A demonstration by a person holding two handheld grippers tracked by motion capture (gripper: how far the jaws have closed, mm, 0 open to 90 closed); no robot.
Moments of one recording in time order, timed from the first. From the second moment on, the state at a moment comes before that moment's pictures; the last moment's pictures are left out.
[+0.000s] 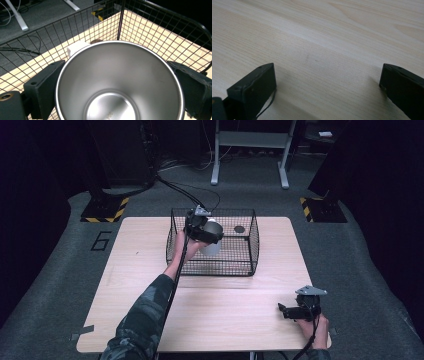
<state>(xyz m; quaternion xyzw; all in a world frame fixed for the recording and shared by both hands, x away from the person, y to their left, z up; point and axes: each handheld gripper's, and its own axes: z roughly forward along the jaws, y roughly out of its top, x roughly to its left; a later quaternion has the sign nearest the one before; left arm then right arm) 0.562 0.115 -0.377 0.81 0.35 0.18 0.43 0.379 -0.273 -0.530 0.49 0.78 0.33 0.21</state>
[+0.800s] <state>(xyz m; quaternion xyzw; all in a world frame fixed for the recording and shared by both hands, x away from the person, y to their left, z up) 0.582 0.107 -0.405 0.84 0.36 0.15 0.38 0.379 -0.273 -0.530 0.49 0.78 0.33 0.21</state>
